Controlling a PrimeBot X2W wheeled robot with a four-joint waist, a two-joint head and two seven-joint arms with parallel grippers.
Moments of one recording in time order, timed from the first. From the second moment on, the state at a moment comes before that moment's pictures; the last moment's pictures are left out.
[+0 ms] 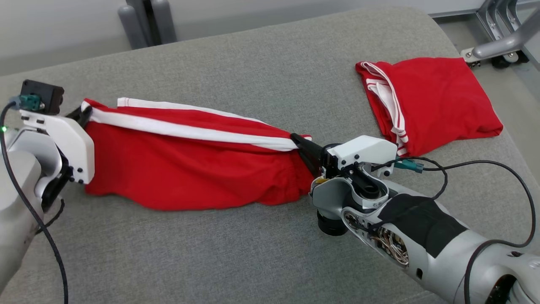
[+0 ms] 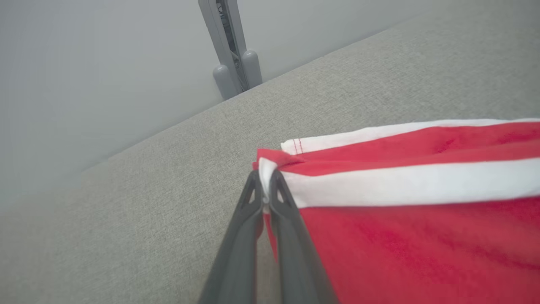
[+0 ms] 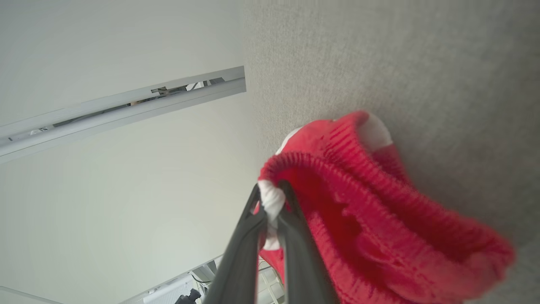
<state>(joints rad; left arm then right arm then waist) -0.96 0.55 -1.07 0.88 -0.97 -0.03 0.01 -1.00 -0.07 1.28 0.81 2.71 0.13 -0.13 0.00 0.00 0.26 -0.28</state>
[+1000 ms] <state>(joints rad) -1.11 0.41 -1.08 1.18 -0.92 -0.06 -0.23 -1.04 -0.05 1.28 0.88 2.69 0.13 -0.12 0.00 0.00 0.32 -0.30</state>
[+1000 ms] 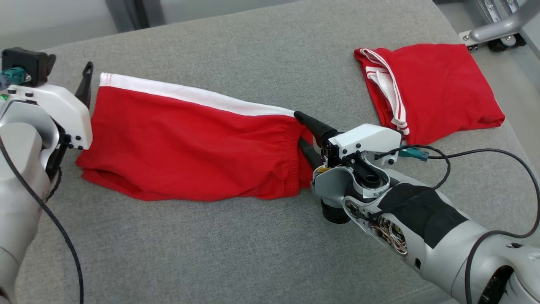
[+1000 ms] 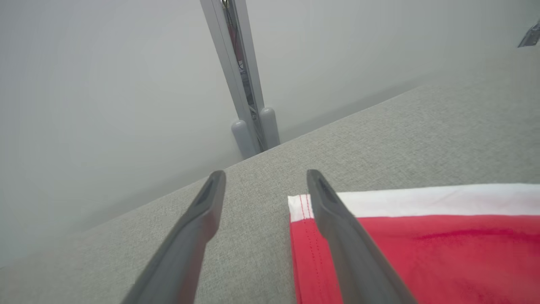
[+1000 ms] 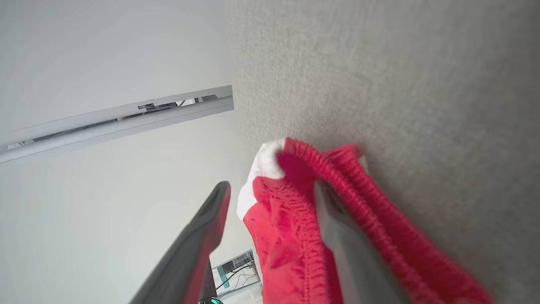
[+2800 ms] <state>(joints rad) -0.05 0.08 -0.14 0.21 -0.17 0.00 -0.26 -0.11 -0.05 0.05 0.36 0.42 0.13 -0.26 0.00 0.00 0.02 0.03</state>
